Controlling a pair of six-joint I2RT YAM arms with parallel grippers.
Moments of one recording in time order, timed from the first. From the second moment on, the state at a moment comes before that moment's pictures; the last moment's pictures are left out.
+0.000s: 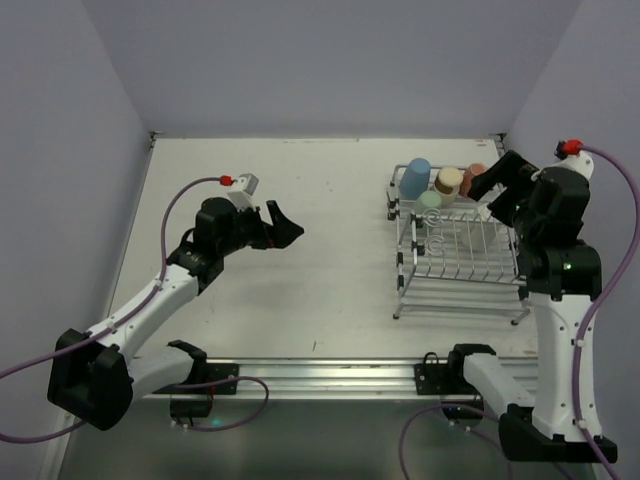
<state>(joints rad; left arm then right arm) -0.41 1.12 0.71 0.02 0.33 -0.55 -0.03 0.89 1.34 -0.82 0.12 0.51</state>
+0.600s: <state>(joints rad) -0.41 1.16 0.74 0.02 0.34 -0.54 0.06 1.50 1.71 -1.02 0.38 0.59</state>
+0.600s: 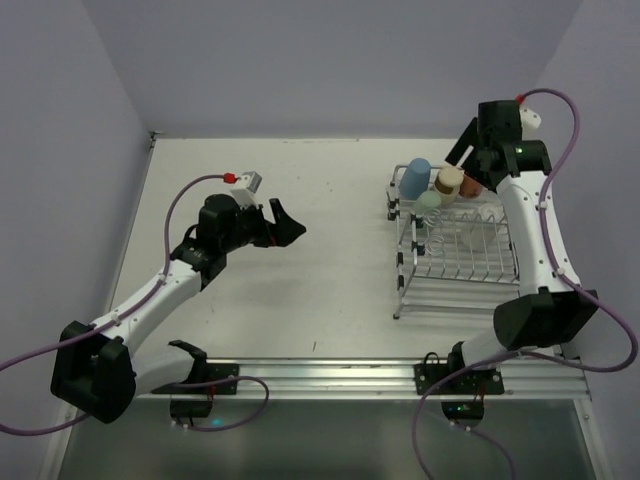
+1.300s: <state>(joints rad) -0.41 1.16 0.71 0.06 0.39 -0.54 -0.04 1.68 1.70 -1.06 0.52 0.77</state>
